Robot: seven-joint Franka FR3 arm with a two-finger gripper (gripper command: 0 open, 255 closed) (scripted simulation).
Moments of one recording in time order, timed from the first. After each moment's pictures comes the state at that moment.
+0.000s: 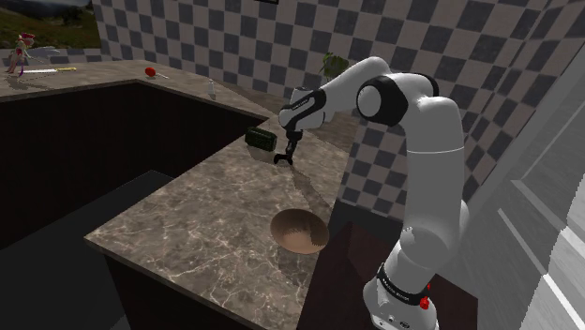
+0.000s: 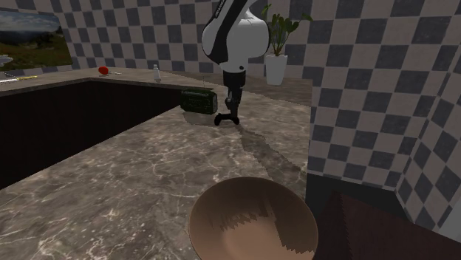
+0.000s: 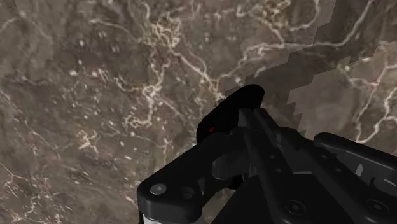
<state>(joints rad) -0.12 0.47 -0.27 -1.81 0.07 2.39 -0.79</state>
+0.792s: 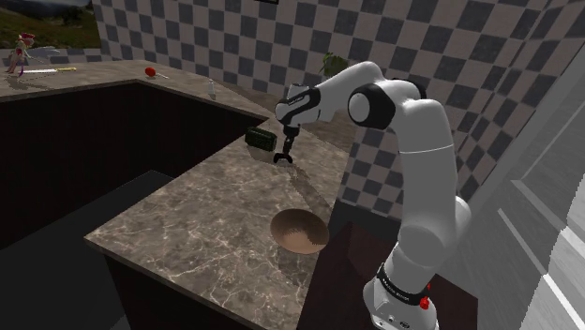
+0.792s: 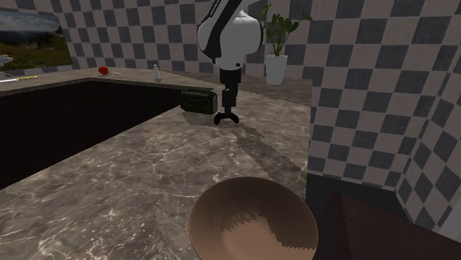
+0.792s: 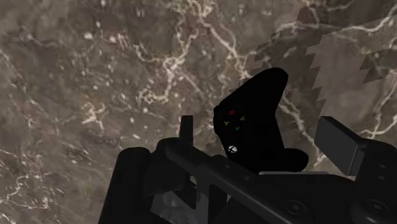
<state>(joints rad) -0.18 0.57 -0.23 -1.63 0.10 2.26 -0.91</state>
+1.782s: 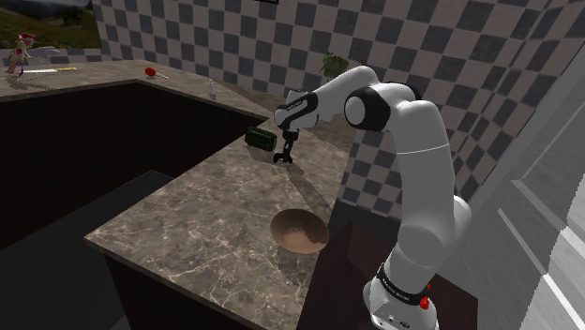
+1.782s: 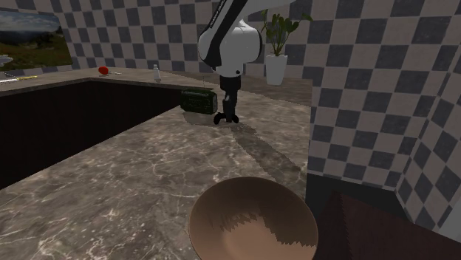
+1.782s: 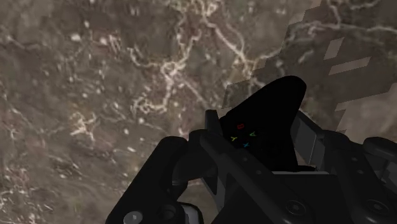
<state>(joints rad) -0.19 0.61 -0.23 -1.62 0.10 2.29 -0.92</state>
